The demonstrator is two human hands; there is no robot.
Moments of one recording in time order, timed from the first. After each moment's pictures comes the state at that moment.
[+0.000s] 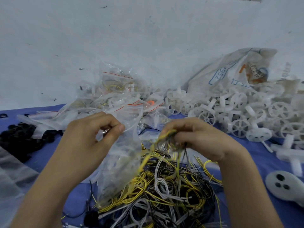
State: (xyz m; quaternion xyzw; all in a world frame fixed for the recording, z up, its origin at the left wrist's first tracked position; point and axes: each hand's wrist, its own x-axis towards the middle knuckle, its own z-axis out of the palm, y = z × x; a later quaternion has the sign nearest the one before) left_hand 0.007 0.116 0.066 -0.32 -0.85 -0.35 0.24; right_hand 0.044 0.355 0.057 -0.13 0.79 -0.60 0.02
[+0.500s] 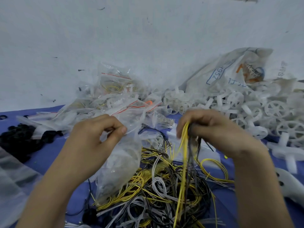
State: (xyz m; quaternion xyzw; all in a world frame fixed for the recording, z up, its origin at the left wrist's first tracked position) left_hand 0.007 0.121 0.062 -0.34 -0.85 -0.34 0.22; right_hand 0.064 0.383 0.068 -0.20 0.78 -0.59 -0.07
